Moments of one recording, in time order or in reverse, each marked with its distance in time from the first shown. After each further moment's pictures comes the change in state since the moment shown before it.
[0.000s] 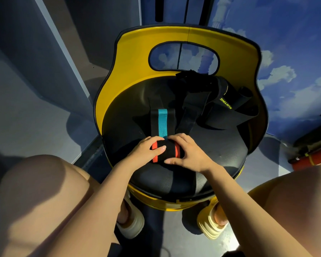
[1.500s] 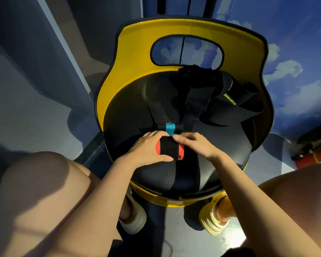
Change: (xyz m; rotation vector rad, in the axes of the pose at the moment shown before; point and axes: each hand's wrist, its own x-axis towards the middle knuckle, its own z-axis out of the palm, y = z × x) left_hand -0.006 0.003 -0.006 0.283 0.047 0.207; right_hand 0.014 0.008 -0.016 0.414 -0.085 0.380
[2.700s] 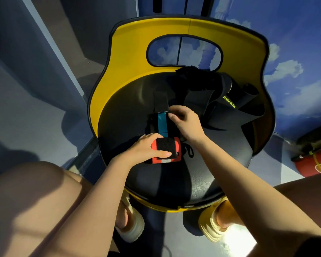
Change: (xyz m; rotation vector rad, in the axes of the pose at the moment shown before) left_hand 0.028 -0.010 -0.006 -0.305 -0.176 -0.217; right_hand 0.049 -0.047 -0.003 -0.081 0.446 -0.265
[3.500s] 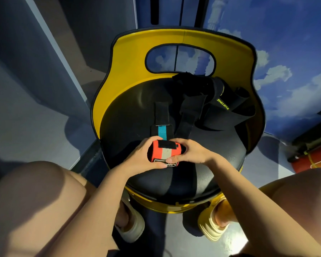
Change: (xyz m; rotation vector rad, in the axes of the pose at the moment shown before) left_hand -0.027 -0.014 0.019 -0.061 0.117 0.210; right_hand -0.055 0.031 -0.023 0.016 -0.636 0.127
